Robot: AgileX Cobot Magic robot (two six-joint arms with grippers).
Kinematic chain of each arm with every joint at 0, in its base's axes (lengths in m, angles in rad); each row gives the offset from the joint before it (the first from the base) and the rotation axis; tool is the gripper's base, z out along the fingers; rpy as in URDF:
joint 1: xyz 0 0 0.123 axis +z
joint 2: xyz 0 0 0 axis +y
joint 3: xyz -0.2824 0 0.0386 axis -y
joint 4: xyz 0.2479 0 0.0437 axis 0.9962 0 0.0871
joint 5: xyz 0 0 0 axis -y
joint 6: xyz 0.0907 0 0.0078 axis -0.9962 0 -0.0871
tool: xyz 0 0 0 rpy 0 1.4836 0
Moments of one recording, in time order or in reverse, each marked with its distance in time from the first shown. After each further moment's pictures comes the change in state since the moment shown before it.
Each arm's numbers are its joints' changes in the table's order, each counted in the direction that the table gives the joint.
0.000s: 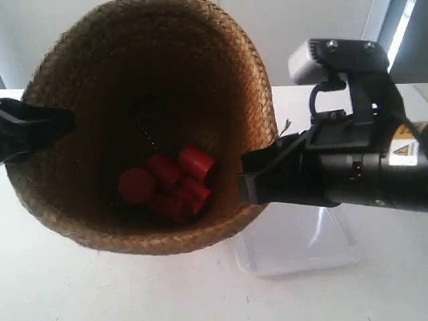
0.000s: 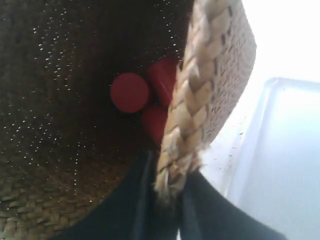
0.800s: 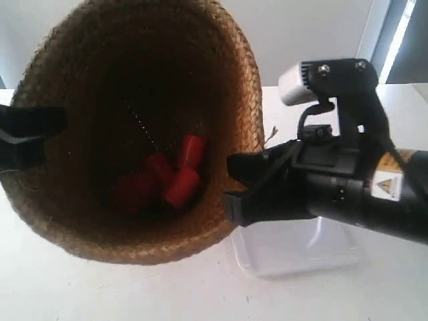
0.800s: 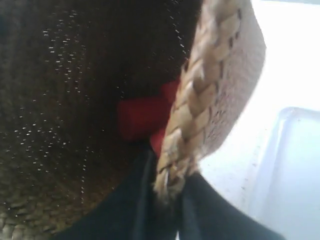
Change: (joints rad) left arm -0.055 -0.058 -0.065 0.127 0.111 0.026; right arm 0.080 0.007 -0.110 -0.055 0.259 -0.026
